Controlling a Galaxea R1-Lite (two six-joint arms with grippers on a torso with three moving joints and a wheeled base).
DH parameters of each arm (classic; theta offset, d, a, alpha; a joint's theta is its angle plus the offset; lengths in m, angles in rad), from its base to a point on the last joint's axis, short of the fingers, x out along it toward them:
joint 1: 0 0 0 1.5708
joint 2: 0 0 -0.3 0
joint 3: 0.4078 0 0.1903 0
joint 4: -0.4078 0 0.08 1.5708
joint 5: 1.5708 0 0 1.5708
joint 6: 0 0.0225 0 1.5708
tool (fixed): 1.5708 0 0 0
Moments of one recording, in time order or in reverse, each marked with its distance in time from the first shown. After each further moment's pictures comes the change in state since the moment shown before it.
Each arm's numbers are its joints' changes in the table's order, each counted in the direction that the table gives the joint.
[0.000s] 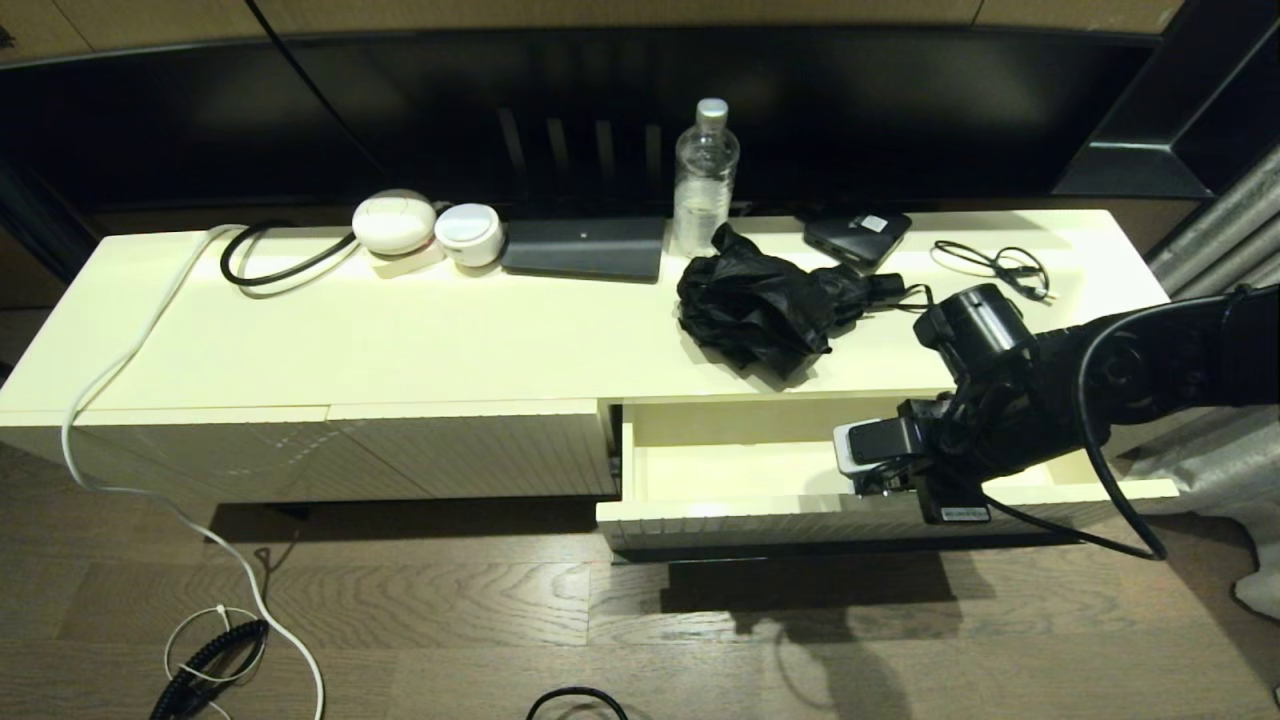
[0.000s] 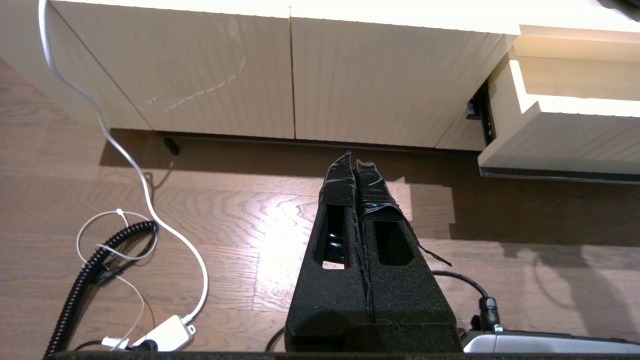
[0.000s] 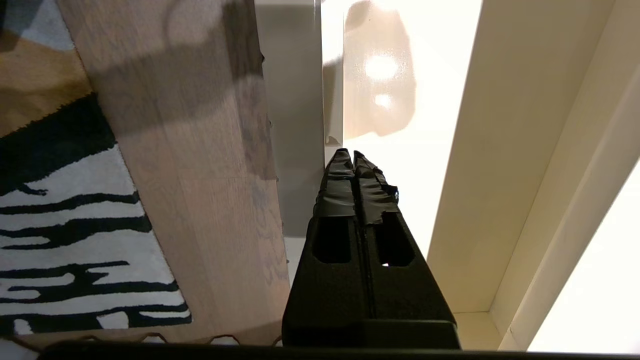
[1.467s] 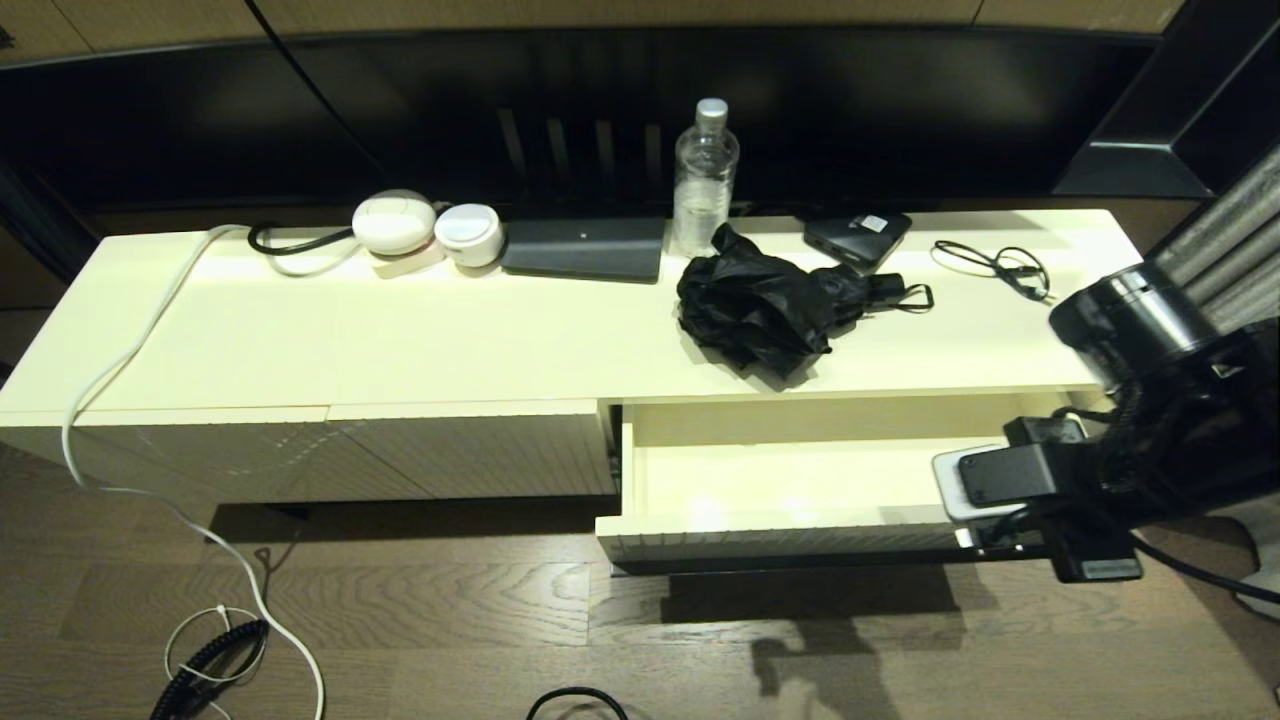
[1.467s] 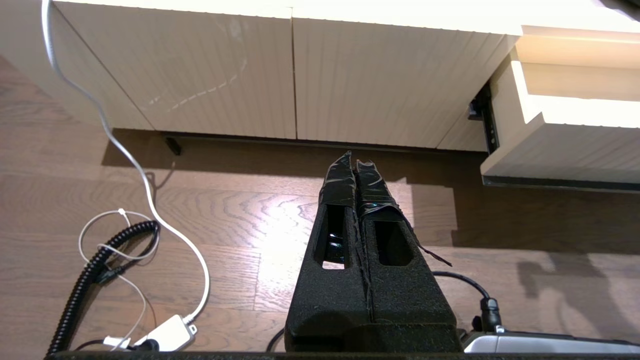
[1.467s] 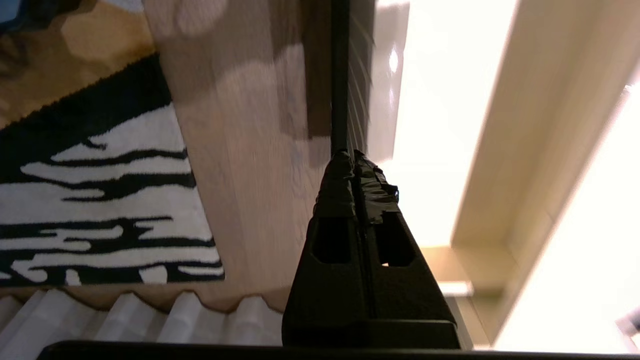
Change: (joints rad) left arm 0.001 0.000 0.000 0.000 0.000 0.000; right arm -0.001 0.325 -0.146 -0.207 0.011 0.000
